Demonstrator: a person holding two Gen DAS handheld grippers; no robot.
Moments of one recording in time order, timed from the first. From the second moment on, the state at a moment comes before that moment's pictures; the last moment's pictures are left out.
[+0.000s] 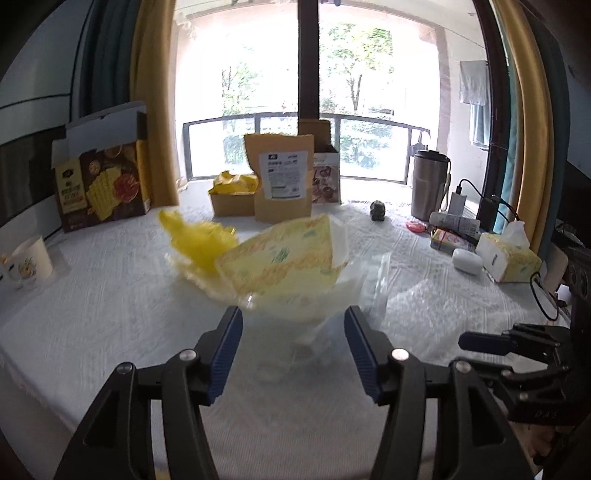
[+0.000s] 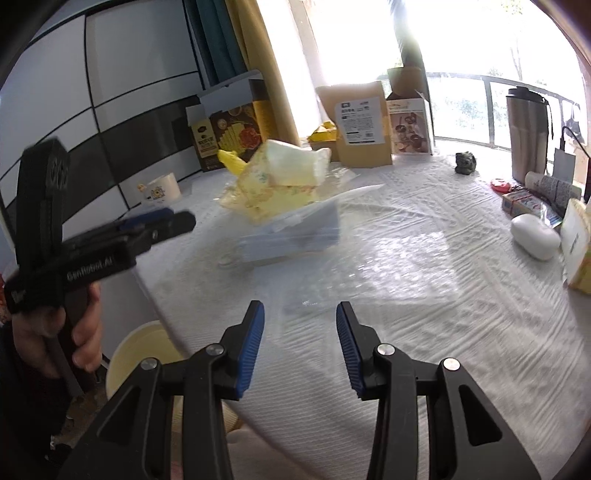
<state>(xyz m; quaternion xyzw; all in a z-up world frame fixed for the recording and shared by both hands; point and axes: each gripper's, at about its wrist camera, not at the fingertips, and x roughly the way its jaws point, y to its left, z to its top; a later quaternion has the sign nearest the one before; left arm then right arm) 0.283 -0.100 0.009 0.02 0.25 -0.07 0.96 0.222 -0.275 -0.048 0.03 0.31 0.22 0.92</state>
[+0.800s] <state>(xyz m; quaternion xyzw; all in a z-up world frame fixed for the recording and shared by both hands) 0.391 -0.134 0.001 0.10 0.29 -0.13 0.94 0.251 -0.292 -0.043 0.04 0.32 0.18 0.93</state>
